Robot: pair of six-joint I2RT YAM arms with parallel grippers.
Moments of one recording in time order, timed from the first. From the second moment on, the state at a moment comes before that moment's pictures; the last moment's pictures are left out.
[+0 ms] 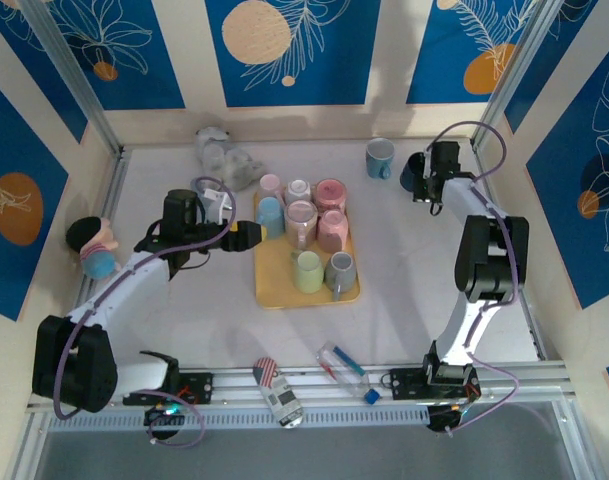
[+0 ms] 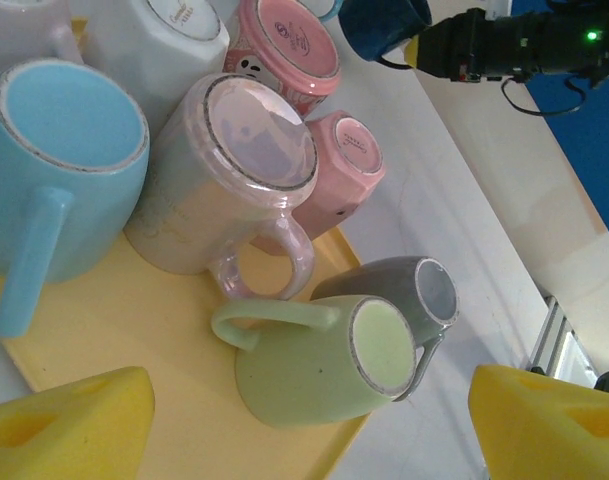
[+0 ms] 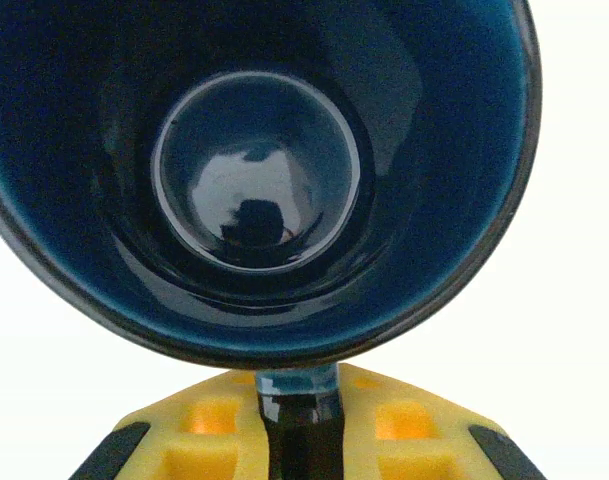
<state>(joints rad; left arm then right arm) -0.28 1.25 0.83 -0.18 0.70 -0.33 -0.06 1.89 1.40 -0.44 0.05 -0.01</state>
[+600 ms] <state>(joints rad) -0.28 1.30 0.83 -0.23 0.64 -0.29 -0.03 2.17 1.68 -0.45 0.08 -0.04</state>
